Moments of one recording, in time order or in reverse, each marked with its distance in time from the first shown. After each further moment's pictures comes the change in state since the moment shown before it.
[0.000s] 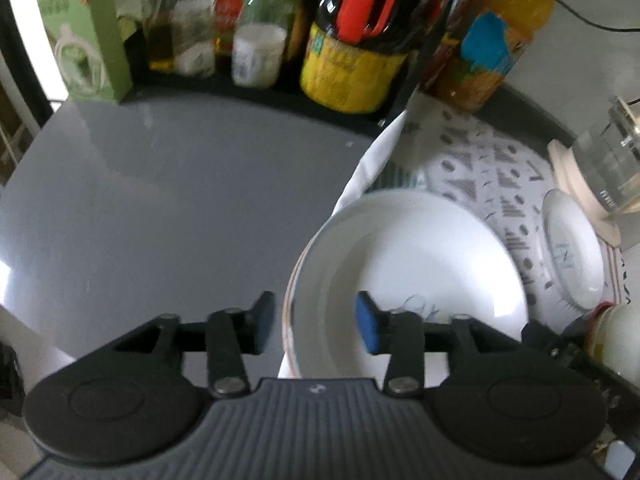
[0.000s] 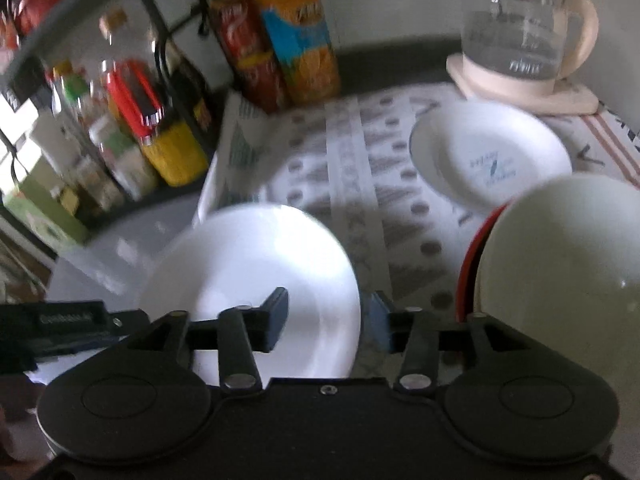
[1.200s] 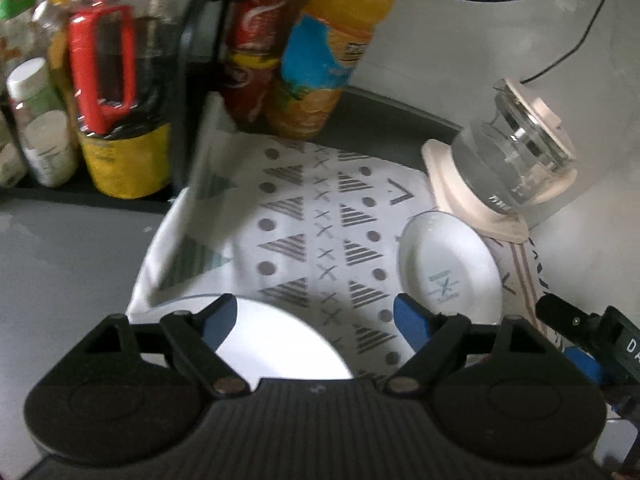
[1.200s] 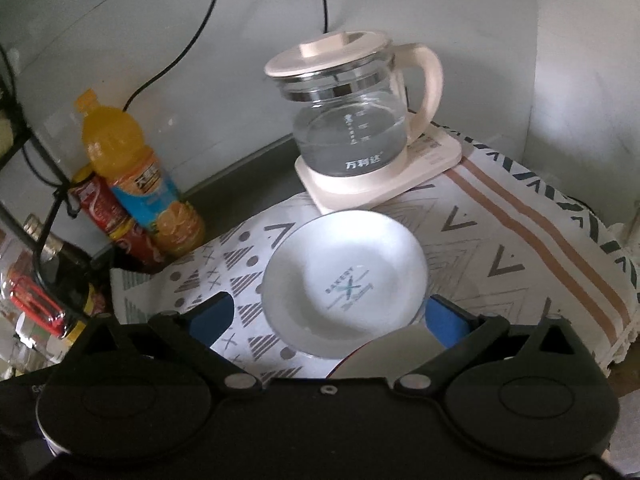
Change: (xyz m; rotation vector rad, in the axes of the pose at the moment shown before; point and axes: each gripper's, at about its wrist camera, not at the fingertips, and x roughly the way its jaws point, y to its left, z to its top) left arm 0.019 -0.131 0.061 0.185 0.008 -0.254; right arm -0.034 -0.100 0.074 0.313 -0.195 -0.217
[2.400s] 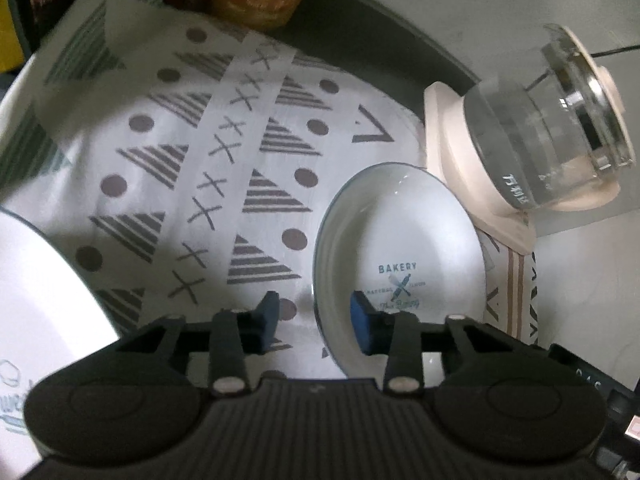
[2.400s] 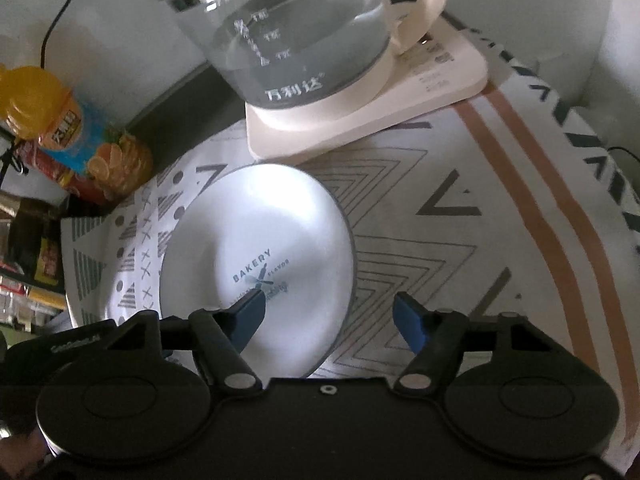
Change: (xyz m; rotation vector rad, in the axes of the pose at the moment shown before) left arm 0.125 -0.062 -0.010 -0.261 0.180 -0.021; right arm 0.134 -0.098 0.054 -0.094 0.409 0.169
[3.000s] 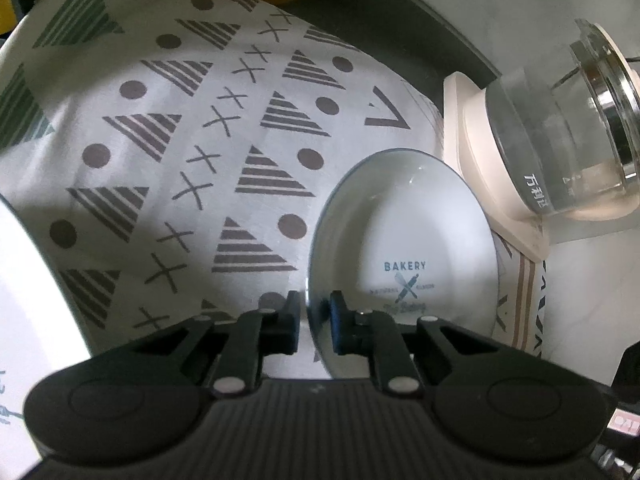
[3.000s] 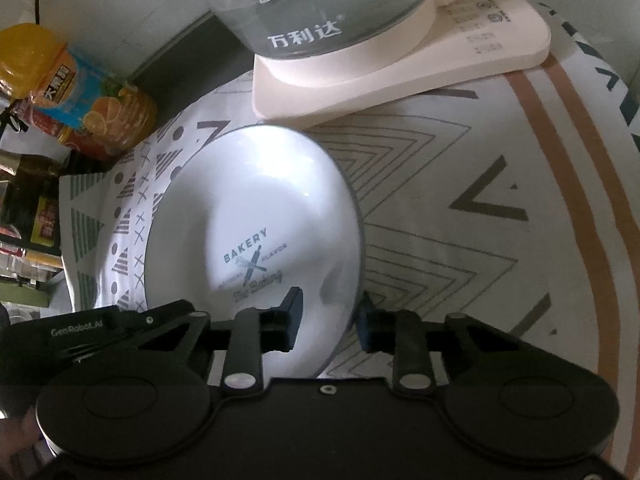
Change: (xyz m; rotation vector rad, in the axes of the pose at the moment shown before) left arm 0.018 -0.005 -0.001 -0.059 0.027 0.011; right arm 0.038 -0.010 0.018 -0.079 0.150 0.071
